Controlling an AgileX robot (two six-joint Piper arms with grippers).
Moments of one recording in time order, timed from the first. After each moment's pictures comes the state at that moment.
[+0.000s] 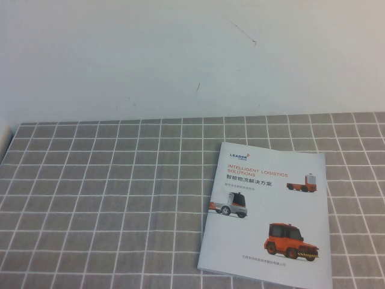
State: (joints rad) right arm 0.33 0.20 -0.40 0.02 0.83 -0.16; left arm -0.11 -0.01 0.02 -0.06 0.36 -0.08
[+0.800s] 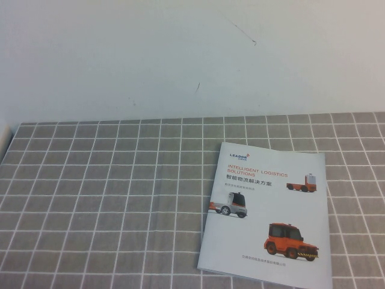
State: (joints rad) right arm 0.33 0.20 -0.40 0.02 0.83 -0.16; left arm -0.06 -0.01 0.02 -0.06 0.36 -0.04
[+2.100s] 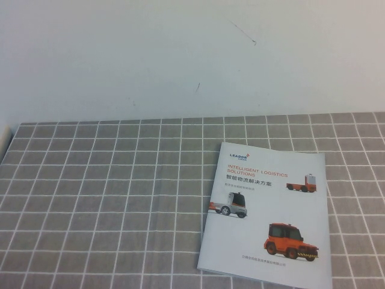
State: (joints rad) right arm -0.01 -0.01 0.02 -0.06 0.42 -0.04; left arm -0.06 -0.01 0.02 -0.06 0.36 -0.04
